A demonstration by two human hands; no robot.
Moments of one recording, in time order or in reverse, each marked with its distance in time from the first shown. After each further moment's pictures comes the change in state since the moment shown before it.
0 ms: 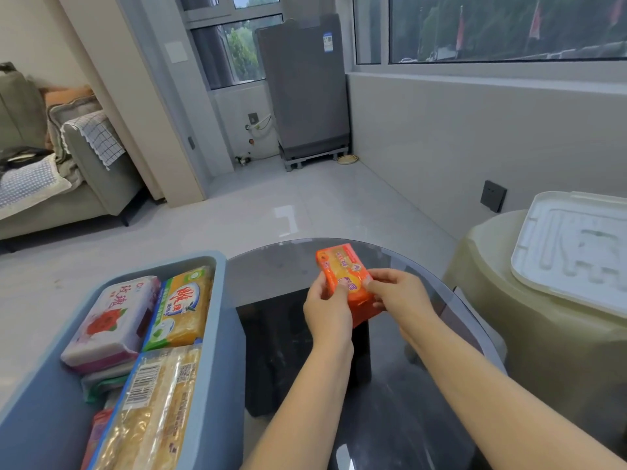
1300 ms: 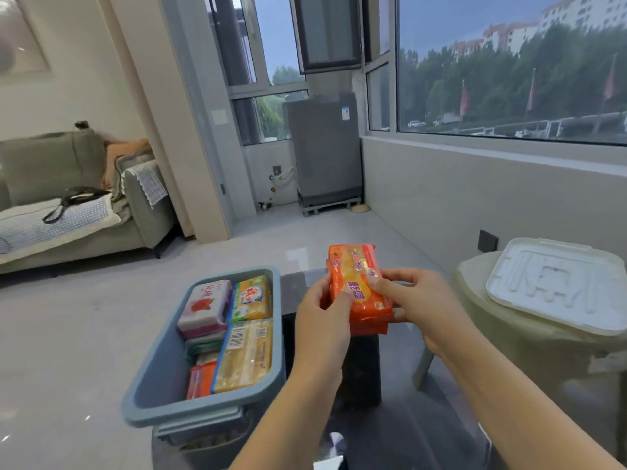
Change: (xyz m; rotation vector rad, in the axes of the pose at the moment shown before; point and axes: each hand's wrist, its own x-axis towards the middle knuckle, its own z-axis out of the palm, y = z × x) left_hand -0.149 0.100 -0.086 0.148 -0.170 0.228; right_hand -0.158 -0.087 -0.022 0.073 -0.175 -0.242
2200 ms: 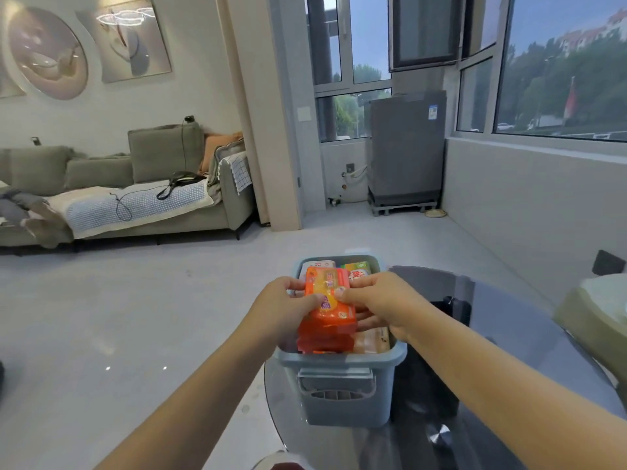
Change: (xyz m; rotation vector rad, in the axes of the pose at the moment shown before) left_hand -0.001 0.036 -0.203 0.500 0.103 -0.150; right_hand -0.018 -0.015 0.181 -0.178 -0.469 0.223
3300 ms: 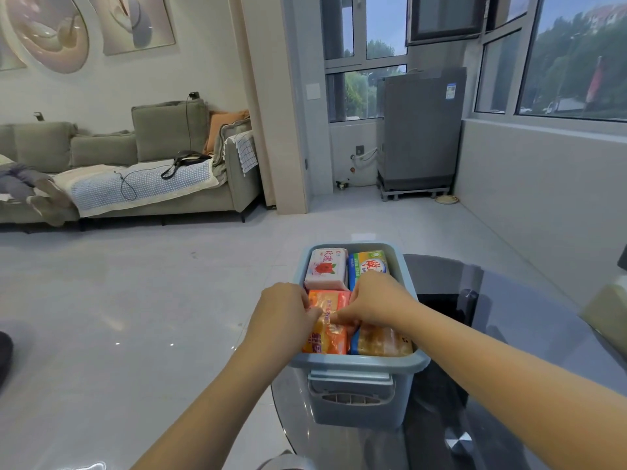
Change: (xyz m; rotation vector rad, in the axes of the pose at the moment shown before) left_hand 0.034 -0.037 0.009 0.705 0.205 0.182; right_hand 0.058 0.021 0.023 -0.918 0.065 -0.055
